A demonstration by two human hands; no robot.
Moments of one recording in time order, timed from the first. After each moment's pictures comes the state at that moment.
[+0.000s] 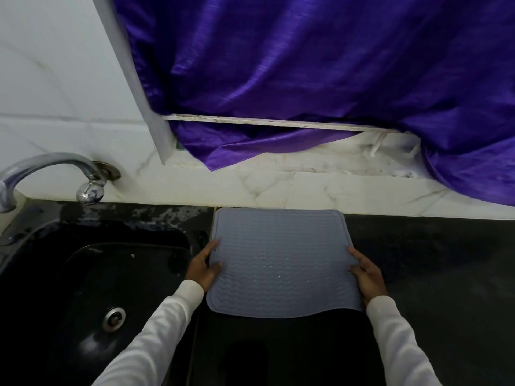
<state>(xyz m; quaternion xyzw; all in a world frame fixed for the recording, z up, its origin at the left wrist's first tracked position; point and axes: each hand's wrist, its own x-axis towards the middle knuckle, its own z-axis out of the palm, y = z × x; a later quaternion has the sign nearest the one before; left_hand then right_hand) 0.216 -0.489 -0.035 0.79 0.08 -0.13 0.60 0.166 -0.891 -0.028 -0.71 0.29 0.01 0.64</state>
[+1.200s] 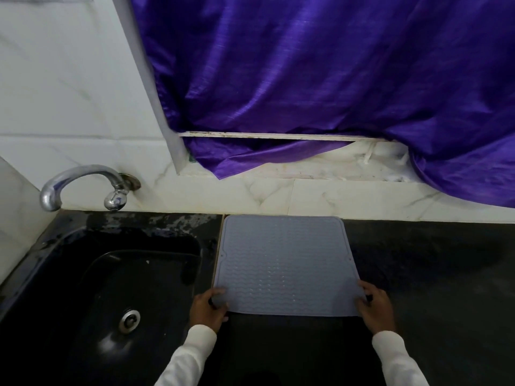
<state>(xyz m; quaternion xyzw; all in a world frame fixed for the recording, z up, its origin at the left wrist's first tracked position) 0.115 -0.500 -0.047 0.79 0.21 -0.08 0.57 0.094 -0.890 -0.038 -0.86 0.28 0.01 0.41</state>
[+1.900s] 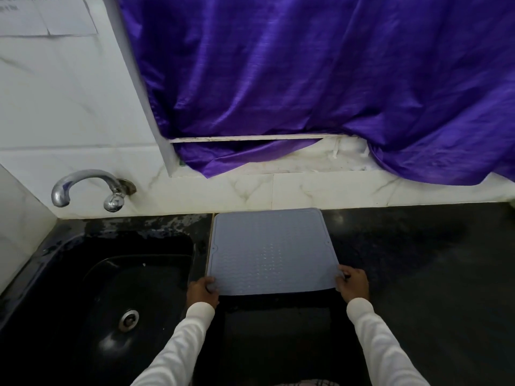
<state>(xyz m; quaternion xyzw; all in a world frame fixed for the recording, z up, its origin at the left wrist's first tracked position) 0.111 -0.497 -0.053 0.86 0.22 -0.06 0.47 0.077 -0.882 -0.041 -0.86 0.31 -0.04 0.41</state>
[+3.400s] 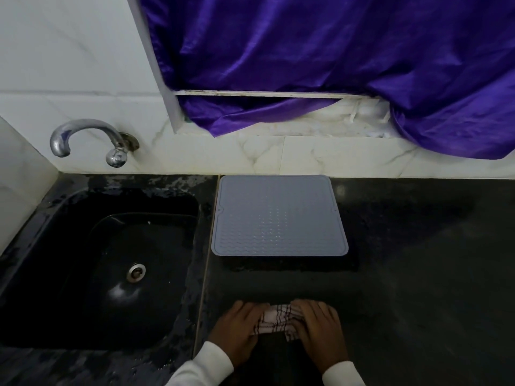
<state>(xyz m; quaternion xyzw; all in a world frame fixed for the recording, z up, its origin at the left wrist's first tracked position) -0.052 -0.528 -0.033 0.92 -0.29 -0.11 0.24 -0.088 -0.761 -0.033 -0.98 -0.04 0.02 0.17</state>
